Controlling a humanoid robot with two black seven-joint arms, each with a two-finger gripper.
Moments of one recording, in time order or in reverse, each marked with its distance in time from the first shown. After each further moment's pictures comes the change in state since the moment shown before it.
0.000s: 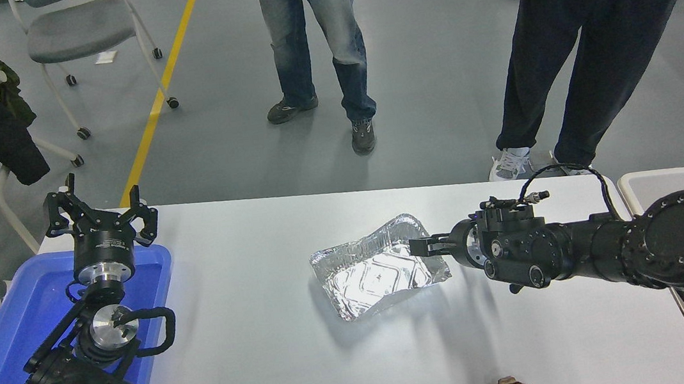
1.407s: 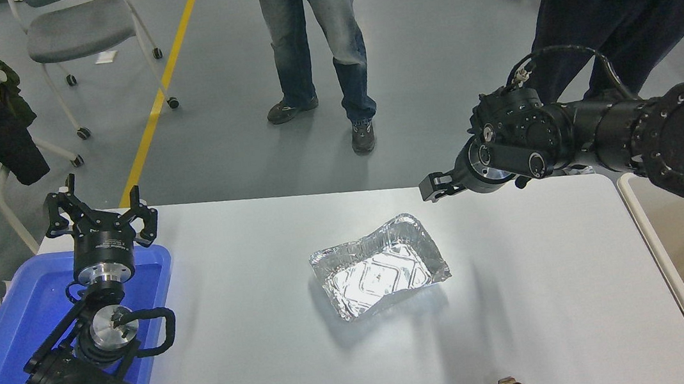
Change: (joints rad) left arm 0.001 0.000 0.000 0.000 0.000 0.000 0.000; right arm 0.369 -0.001 -0.225 0.058 0.253 0.387 -0.092
